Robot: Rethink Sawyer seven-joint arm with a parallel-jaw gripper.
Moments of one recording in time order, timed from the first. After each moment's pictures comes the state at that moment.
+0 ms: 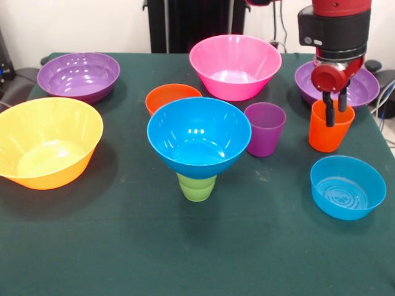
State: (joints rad) arm -0.16 -0.56 0.30 1.74 -0.24 0.26 1.06
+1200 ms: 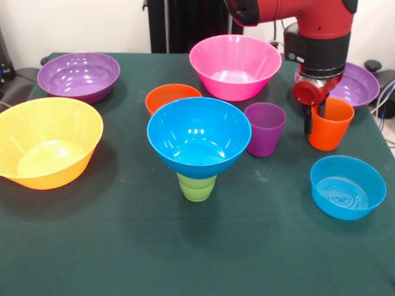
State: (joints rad) arm -0.14 -0.48 0.23 1.72 -0.24 0.26 1.06
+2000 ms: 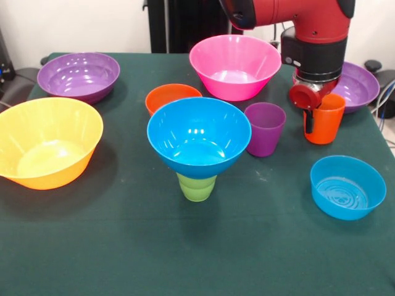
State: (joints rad) arm -0.13 -0.47 0.22 1.70 -0.24 0.26 1.06
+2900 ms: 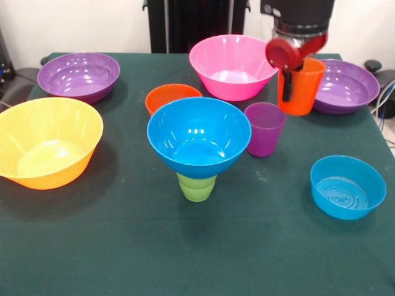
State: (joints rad) arm -0.21 -0.70 0.22 1.70 -0.22 0.50 1.06
